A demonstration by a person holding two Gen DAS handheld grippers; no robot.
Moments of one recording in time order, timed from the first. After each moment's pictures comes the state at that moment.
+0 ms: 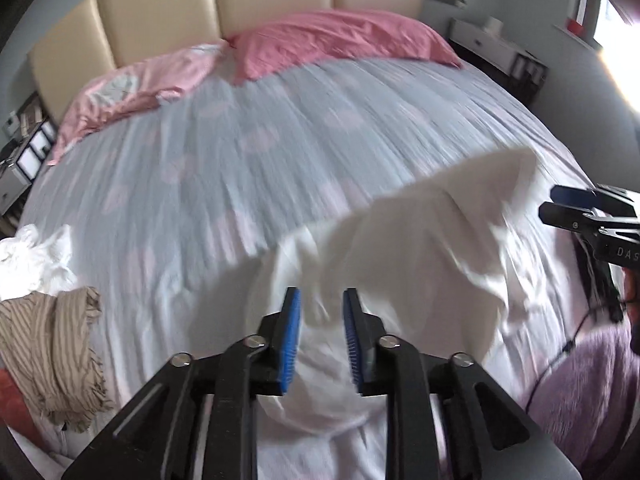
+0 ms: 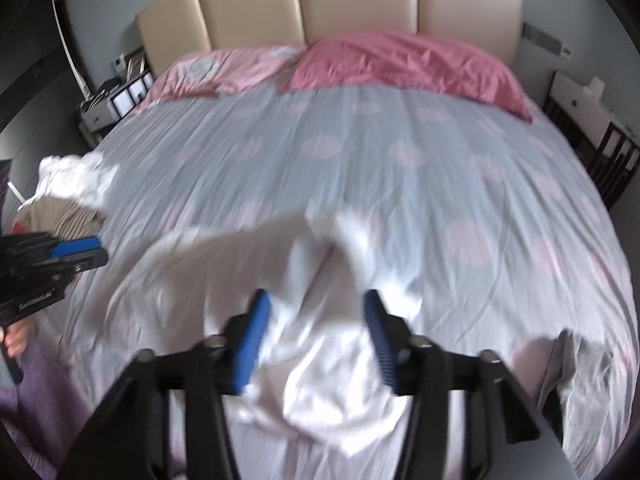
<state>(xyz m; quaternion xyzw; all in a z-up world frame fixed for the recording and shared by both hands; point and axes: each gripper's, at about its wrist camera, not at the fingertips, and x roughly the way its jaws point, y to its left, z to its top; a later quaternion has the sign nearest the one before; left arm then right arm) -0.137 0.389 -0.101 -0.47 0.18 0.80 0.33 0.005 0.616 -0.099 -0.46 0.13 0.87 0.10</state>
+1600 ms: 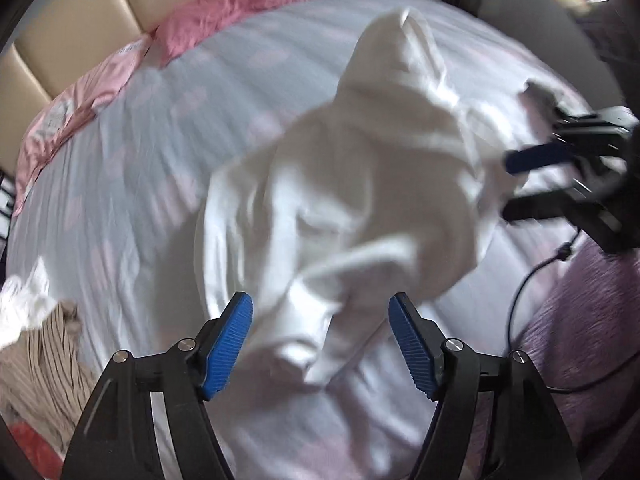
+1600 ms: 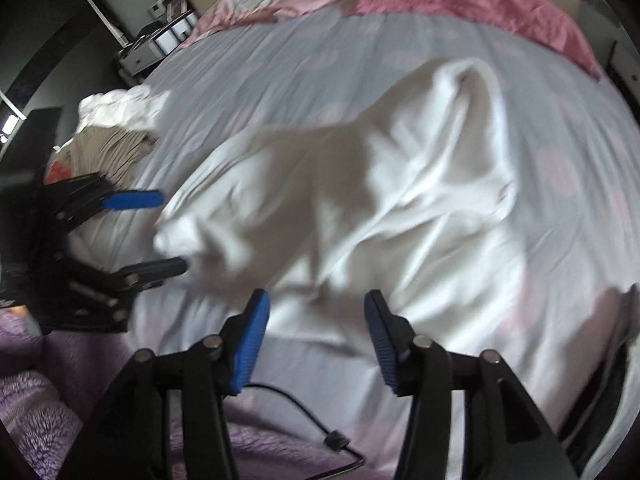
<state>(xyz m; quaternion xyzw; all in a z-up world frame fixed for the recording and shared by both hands) -0.101 0.401 -0.150 -0.50 0.29 0.74 0.36 0.017 0.543 -0.149 -0.54 0.17 0.82 0.00</state>
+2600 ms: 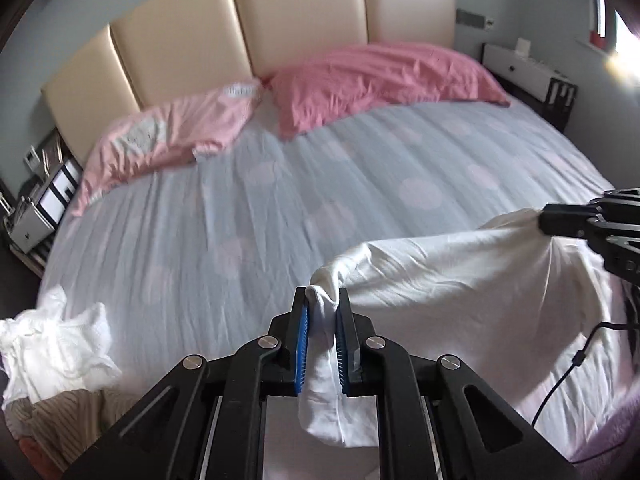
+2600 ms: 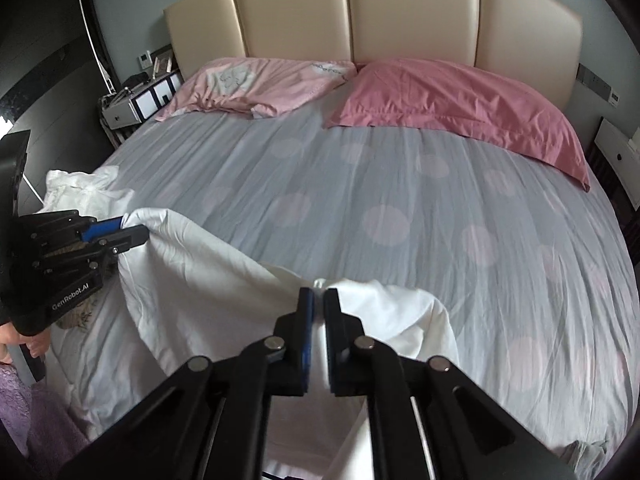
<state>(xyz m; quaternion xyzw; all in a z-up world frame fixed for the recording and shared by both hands) -0.278 0.399 -0.078 -0.42 0.18 0.85 0.26 -0.145 0.604 -0.076 -0.44 0.09 0.89 0.08</state>
